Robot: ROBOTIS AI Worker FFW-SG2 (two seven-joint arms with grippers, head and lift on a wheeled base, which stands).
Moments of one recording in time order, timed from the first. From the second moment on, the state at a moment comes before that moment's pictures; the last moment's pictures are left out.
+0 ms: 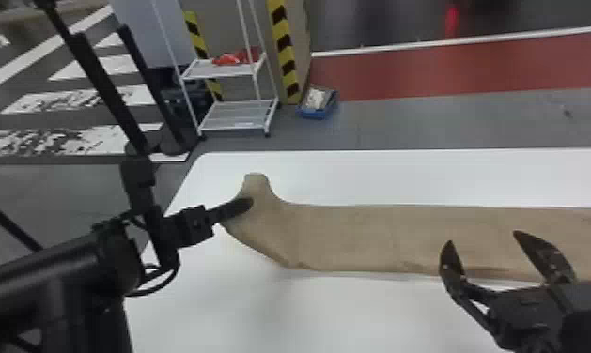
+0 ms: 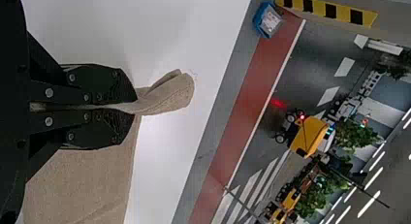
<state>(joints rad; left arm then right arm) -0.06 0.00 0.47 -2.10 -0.01 1.31 -0.74 0.43 -0.04 0.21 -1.93 0.11 0.02 0.00</state>
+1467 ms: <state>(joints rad) -0.25 0.00 -0.37 -2.01 -0.03 1.25 -0.08 0.54 -0.11 -0.15 -1.98 -0.08 -0.04 -0.02</state>
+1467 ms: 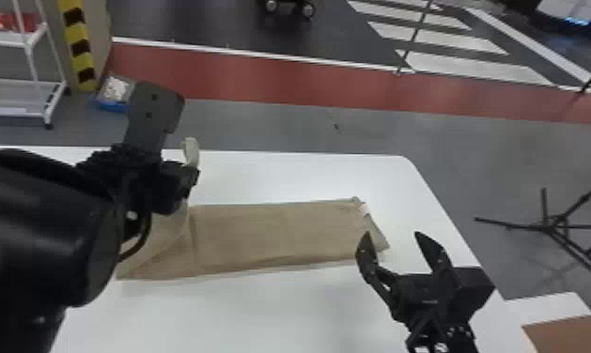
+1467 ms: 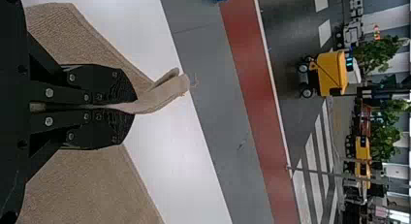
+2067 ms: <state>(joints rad) -0.21 0.00 -0.56 -1.89 -0.06 1.05 -0.02 0.52 -0.11 -0.15 -1.97 -0.09 -0.04 -0.02</state>
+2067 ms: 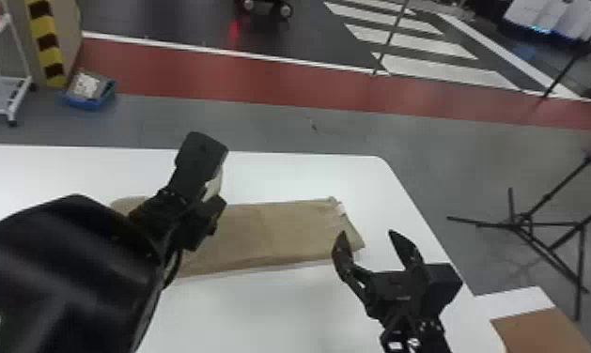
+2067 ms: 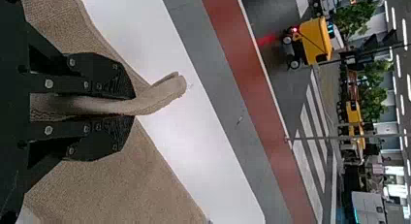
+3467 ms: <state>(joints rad) 0.38 0.00 0.11 -2.18 0.15 0.32 0.06 0.05 -0.11 0.26 -1.66 0.00 0.31 0.04</state>
